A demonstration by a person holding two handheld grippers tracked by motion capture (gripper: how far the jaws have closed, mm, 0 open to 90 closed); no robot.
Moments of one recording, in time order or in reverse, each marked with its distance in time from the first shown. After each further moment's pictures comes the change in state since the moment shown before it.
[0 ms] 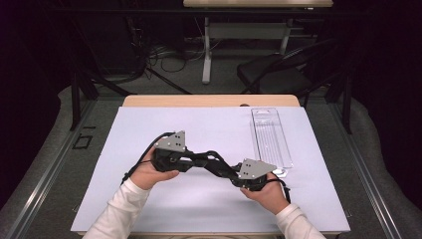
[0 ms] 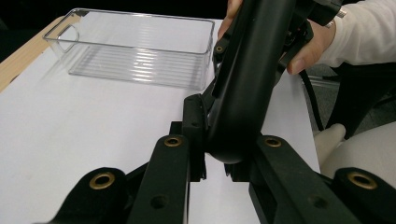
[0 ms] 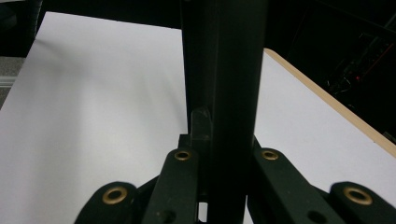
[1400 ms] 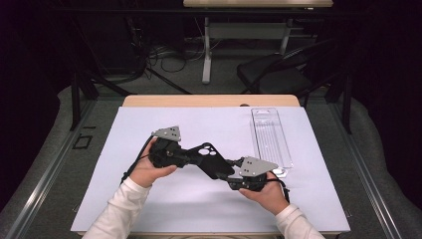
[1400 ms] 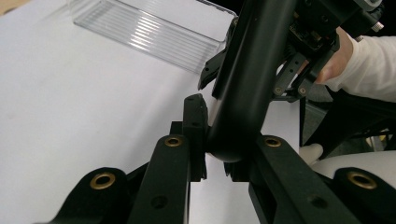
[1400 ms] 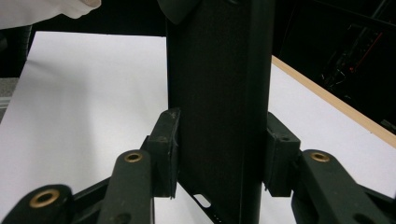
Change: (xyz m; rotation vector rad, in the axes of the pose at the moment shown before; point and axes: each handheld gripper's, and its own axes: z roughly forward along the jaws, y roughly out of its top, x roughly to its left) left arm 0.015 -0.009 -0.006 0.031 -0.006 -0.287; right arm 0.000 0.003 0.000 -0.020 -0.034 0.079
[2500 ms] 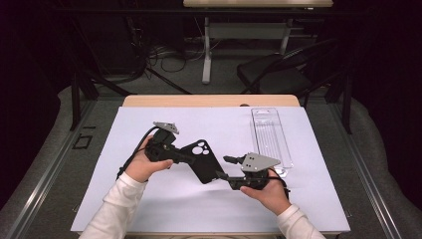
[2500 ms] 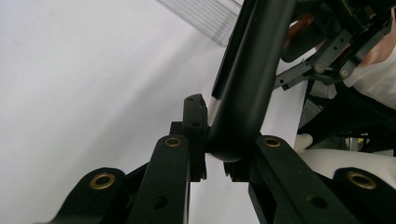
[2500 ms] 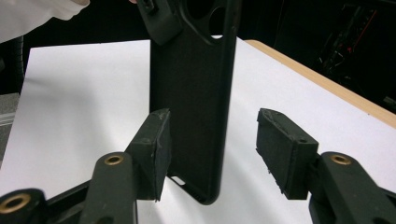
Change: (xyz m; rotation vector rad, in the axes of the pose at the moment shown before) left arm 0.017 0.002 -0.005 0.154 0.016 -0.203; right arm -0.003 0.008 -0.005 0.026 -0.025 0.096
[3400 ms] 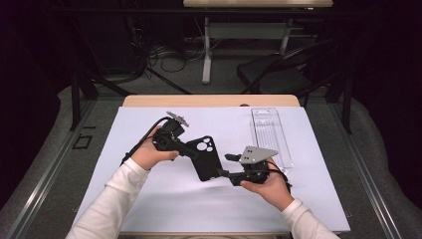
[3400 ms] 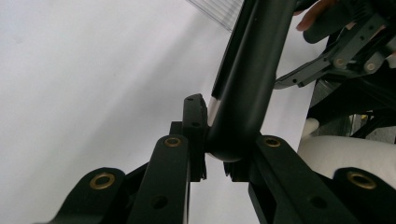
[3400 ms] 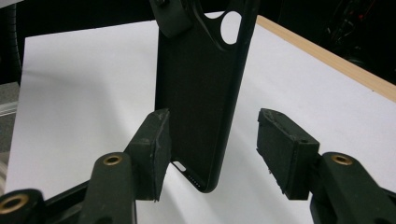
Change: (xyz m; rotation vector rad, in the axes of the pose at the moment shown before) left arm 0.010 0.034 0.007 0.130 0.010 0.000; right arm -0.010 0.015 0.000 0.110 0.017 0.054
